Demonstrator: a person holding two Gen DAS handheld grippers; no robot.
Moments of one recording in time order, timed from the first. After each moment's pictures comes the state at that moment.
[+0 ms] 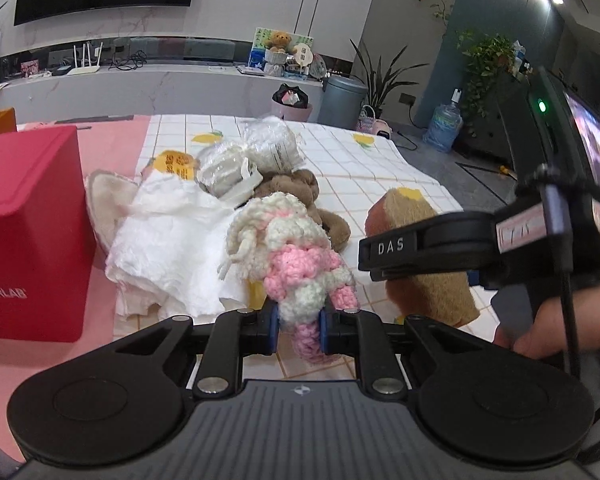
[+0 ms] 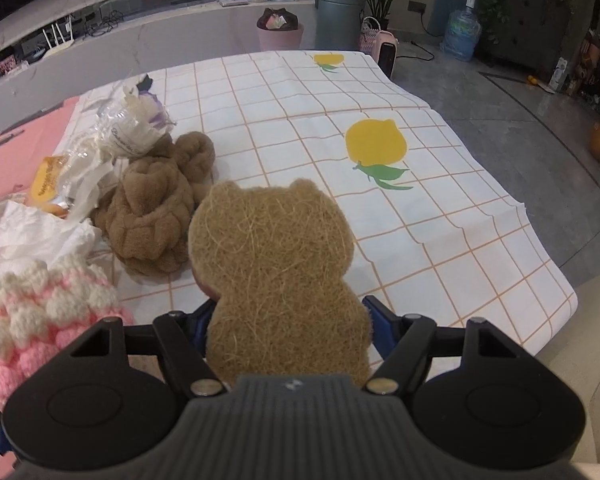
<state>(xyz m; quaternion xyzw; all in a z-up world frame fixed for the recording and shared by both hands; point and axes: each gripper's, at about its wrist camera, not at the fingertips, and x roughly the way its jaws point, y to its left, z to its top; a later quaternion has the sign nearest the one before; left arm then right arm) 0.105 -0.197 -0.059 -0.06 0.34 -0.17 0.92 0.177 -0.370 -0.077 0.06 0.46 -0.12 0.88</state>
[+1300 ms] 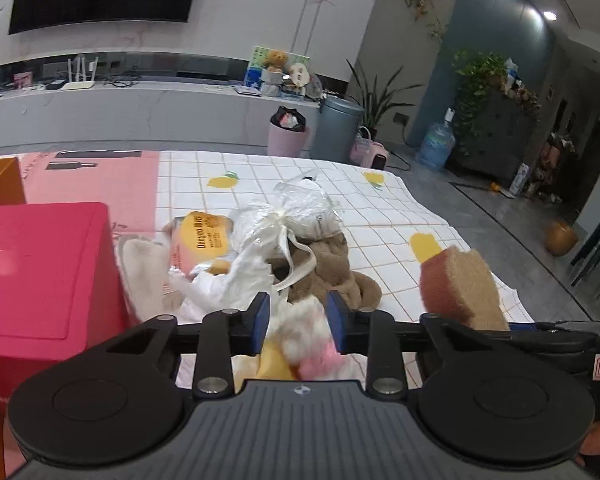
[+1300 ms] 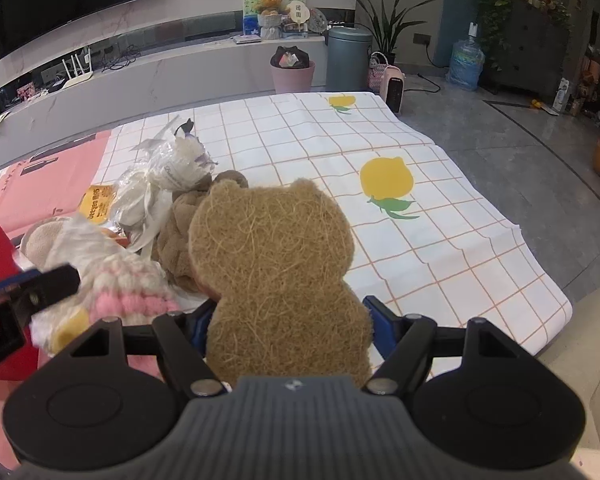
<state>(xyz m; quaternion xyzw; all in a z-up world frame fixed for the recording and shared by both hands) 0.158 -0.154 -0.037 -0.06 0.33 -0.19 0.92 0.150 -0.350 -0.048 0.05 0.41 -0.10 0.90</state>
